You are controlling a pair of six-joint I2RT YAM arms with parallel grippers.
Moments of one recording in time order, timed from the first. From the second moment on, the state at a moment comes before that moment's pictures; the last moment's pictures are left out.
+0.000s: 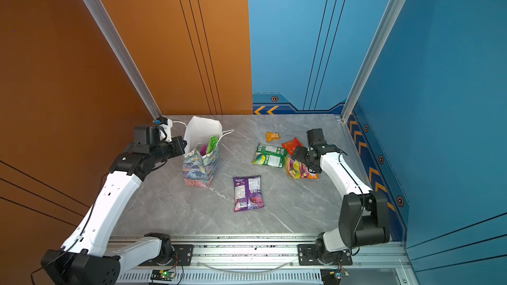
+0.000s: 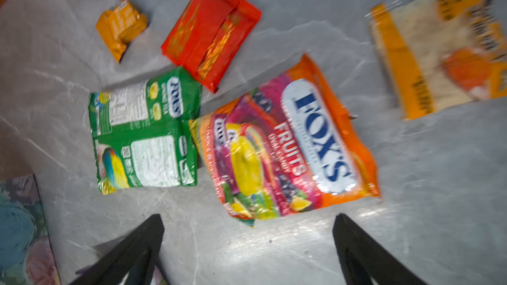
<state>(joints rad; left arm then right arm) -0.10 1.14 1.18 -0.67 0.15 -0.39 0.05 1.46 1.09 -0.69 -0.06 0.55</state>
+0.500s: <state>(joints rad) -0.10 1.14 1.18 -0.67 0.15 -0.39 -0.24 1.59 1.02 -0.58 -0.33 0.55</state>
